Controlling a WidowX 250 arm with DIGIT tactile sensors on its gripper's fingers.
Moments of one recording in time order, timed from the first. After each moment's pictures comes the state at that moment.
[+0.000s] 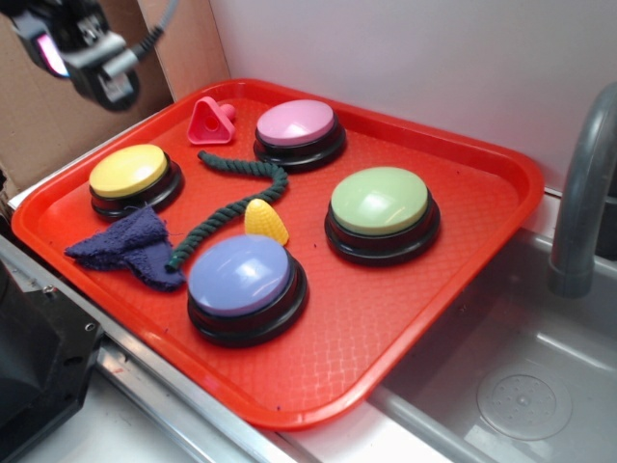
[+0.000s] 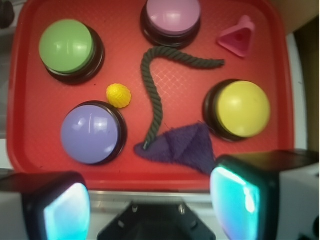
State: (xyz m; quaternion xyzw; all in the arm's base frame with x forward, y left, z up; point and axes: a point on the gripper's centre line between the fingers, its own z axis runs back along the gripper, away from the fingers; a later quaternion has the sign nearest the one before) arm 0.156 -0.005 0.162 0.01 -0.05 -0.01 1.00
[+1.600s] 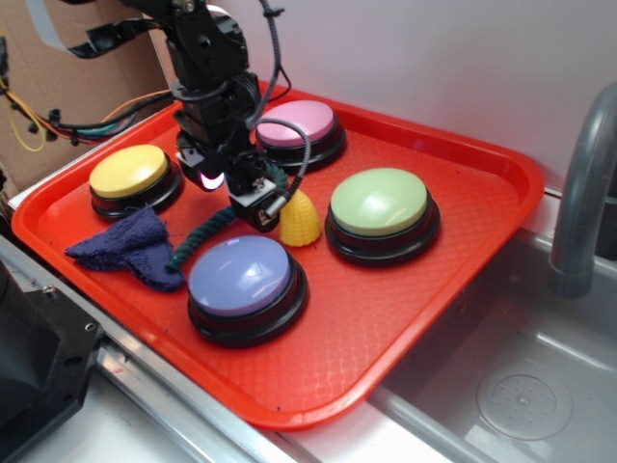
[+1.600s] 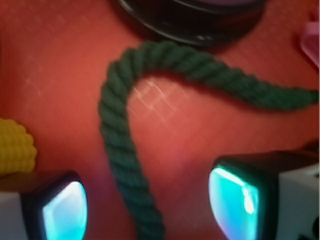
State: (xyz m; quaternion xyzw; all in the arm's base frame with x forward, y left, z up) arm 0.235 0.012 0.026 0.06 -0.04 -0.01 1.00
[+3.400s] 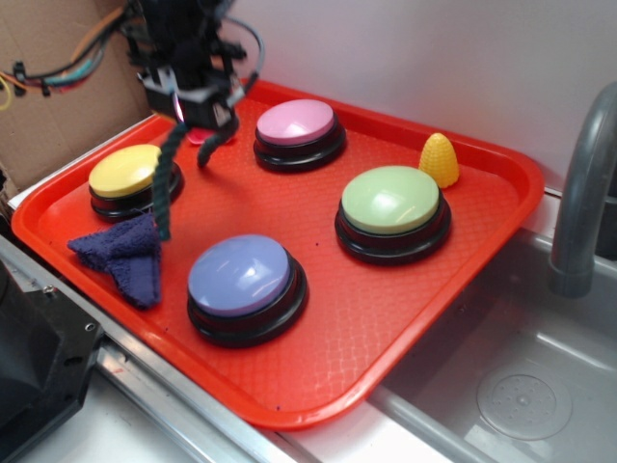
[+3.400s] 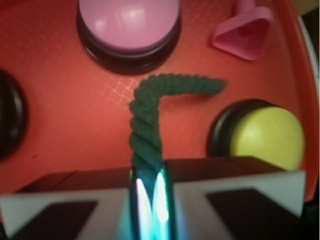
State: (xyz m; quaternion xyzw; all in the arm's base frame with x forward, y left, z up) arm 0.223 0.018 0.121 0.03 -0.01 0.13 0.99
